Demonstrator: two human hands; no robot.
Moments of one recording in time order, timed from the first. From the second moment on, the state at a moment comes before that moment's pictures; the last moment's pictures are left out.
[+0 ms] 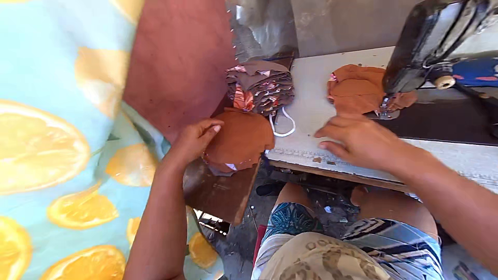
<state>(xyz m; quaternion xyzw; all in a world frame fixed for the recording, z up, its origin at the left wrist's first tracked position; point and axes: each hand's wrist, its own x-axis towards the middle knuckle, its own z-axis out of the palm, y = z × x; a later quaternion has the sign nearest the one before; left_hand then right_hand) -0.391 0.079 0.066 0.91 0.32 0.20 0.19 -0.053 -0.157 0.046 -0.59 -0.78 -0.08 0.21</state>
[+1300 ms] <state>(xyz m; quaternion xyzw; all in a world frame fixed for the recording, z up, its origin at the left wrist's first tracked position) -0.430 0.031 -0.005 0.87 0.24 0.35 0.26 -0.195 -0.035 0.020 -0.51 -0.80 0.07 0.32</state>
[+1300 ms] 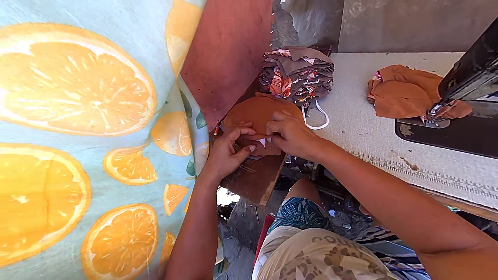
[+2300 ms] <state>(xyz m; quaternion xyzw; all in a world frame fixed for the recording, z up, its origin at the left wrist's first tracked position) -0.407 0.034 0.026 0.87 0.31 0.36 0.13 -0.225 -0.027 0.020 -0.58 -0.78 -0.05 0.23</state>
